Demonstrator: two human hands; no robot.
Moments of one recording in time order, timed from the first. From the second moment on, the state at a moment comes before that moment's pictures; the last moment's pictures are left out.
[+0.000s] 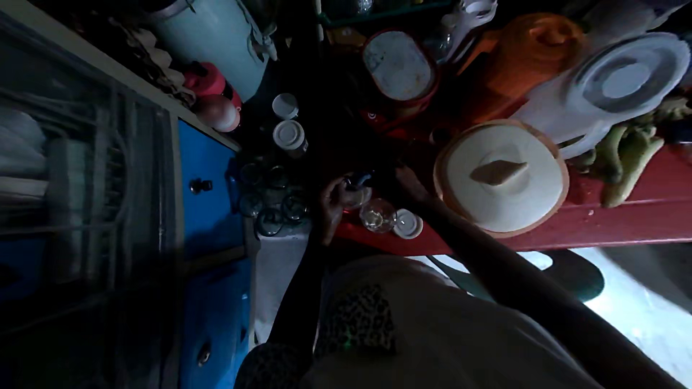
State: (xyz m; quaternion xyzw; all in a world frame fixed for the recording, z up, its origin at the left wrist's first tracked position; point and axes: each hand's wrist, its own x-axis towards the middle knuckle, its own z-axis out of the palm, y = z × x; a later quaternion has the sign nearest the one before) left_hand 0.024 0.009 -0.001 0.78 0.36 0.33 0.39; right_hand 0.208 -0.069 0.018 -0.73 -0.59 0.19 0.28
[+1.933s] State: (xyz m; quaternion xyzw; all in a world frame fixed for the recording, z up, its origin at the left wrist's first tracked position) left_hand 0.020 0.005 -0.007 0.76 0.40 0.31 0.41; right_hand 0.187 -0.070 0.020 -0.74 -0.58 0.19 0.26
